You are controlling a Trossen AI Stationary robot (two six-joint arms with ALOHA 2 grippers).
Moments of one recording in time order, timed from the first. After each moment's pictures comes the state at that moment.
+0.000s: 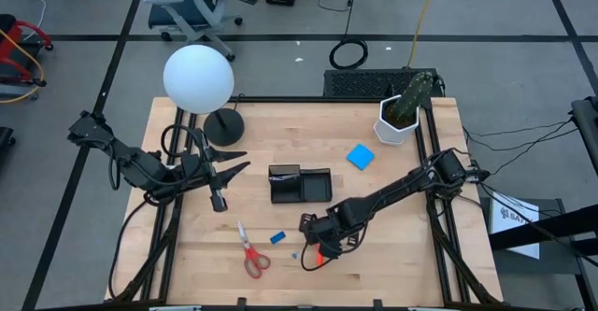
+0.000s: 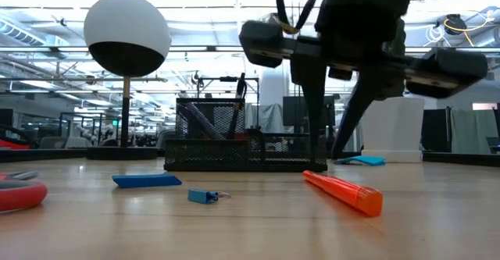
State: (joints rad) left arm -0.57 1.02 1.06 0.07 -0.89 0.26; right arm 0.37 1.98 1.39 -0.66 0.00 -0.96
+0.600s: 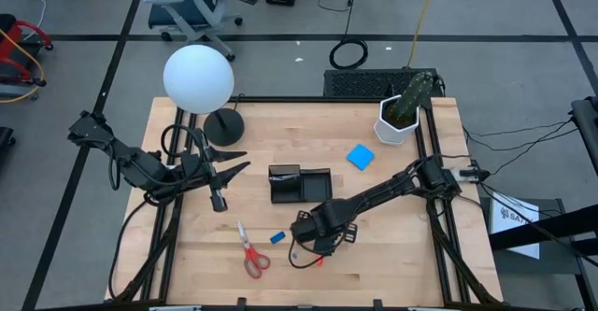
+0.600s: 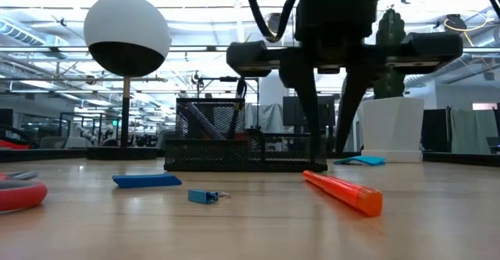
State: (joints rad) left arm -0.57 1.02 1.06 0.07 -0.89 0.26; right arm 0.35 2.14 1.67 -1.04 0.00 -0.97
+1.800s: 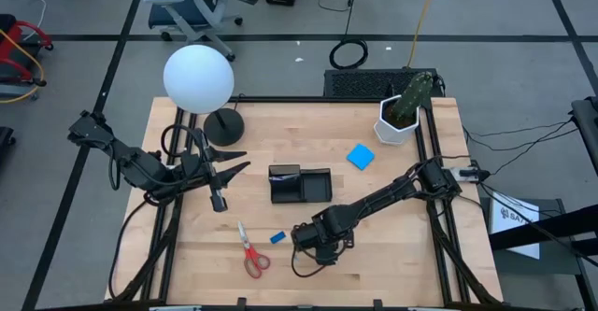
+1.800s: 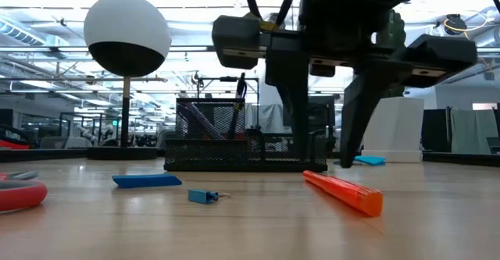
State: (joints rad) left arm -0.57 1.02 1.06 0.07 -0.89 0.26; right arm 0.38 2.14 1.63 -0.87 -0.08 -1.12
